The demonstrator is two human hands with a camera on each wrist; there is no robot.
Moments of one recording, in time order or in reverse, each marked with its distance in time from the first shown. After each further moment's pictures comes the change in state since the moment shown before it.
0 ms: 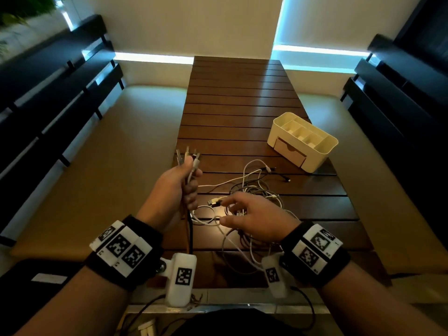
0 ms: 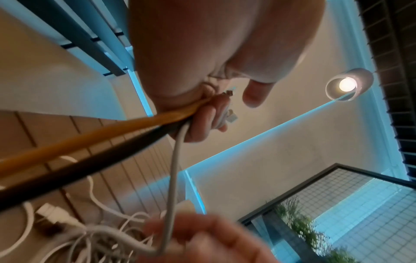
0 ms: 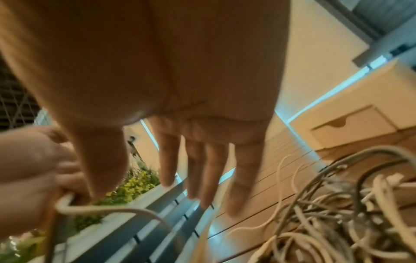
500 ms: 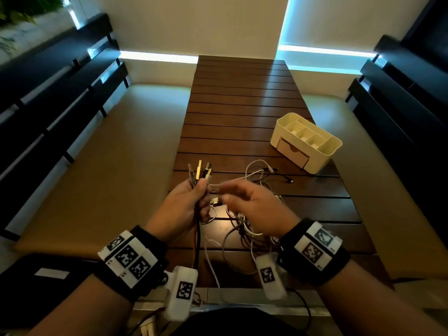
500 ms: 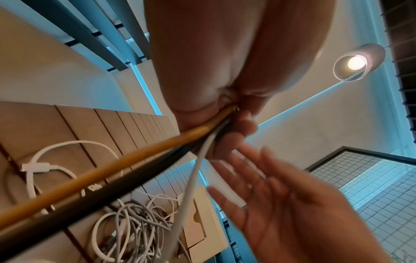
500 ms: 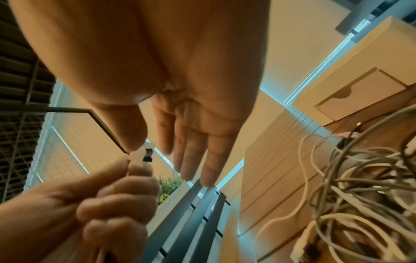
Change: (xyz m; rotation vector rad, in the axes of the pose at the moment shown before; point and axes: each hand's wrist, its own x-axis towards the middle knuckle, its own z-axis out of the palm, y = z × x) left_hand -0.005 -0.027 0.005 0.009 -0.105 -0.031; right_hand 0.002 -0.008 0.000 0.301 0.129 -0.175
